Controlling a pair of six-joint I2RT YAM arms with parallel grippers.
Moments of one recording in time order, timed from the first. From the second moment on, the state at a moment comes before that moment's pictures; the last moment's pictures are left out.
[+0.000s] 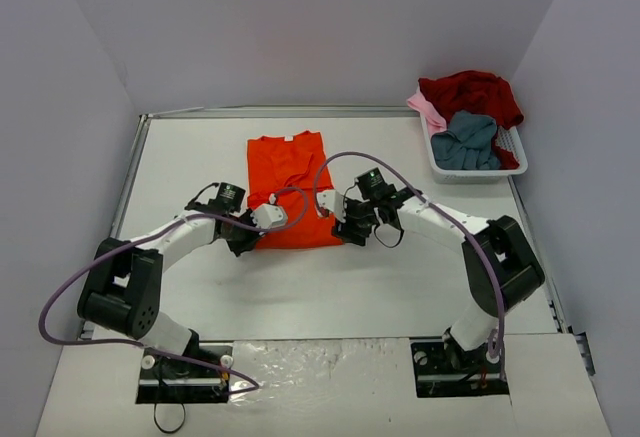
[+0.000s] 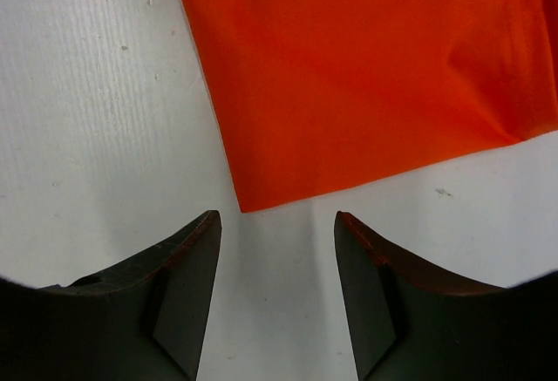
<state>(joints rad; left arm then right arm) -0.33 1.50 0.83 -0.48 0.34 0.71 0.56 1.64 0.99 -0.35 -0.44 -0.83</state>
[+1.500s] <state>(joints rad) -0.27 1.48 0.91 -0.70 0.47 0.77 0.65 1.71 1.11 -0.56 -0.40 -0.82</state>
